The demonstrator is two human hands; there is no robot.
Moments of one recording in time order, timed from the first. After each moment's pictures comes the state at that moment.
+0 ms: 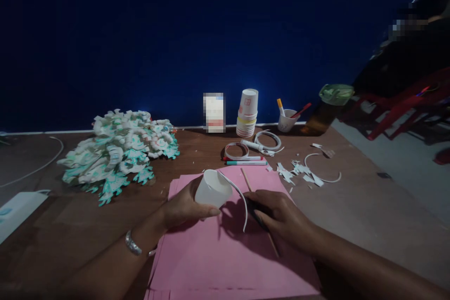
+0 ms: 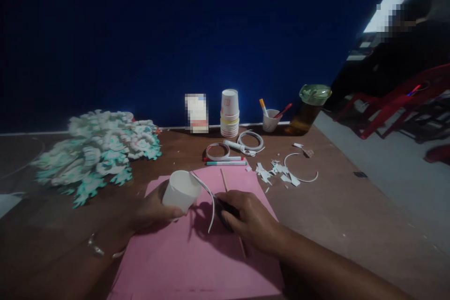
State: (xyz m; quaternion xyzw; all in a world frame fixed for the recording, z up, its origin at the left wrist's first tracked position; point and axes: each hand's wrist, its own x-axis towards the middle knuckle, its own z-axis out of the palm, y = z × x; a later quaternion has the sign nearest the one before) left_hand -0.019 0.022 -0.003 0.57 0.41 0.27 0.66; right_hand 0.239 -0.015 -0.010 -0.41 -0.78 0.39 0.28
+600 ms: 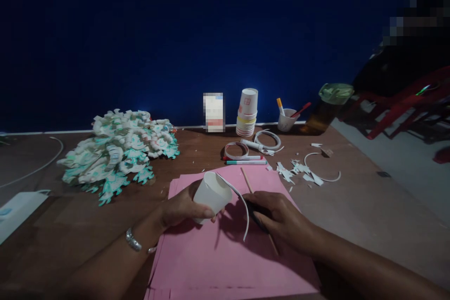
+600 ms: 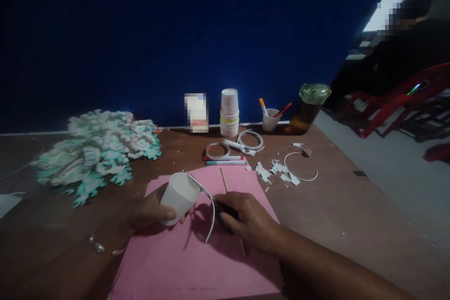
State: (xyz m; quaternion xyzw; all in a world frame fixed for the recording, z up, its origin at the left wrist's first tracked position) left_hand -0.026 0.025 -0.006 0.54 0.35 0.24 0.73; right_hand 0.239 -0.015 -0.010 -0.39 -0.78 0.40 0.27
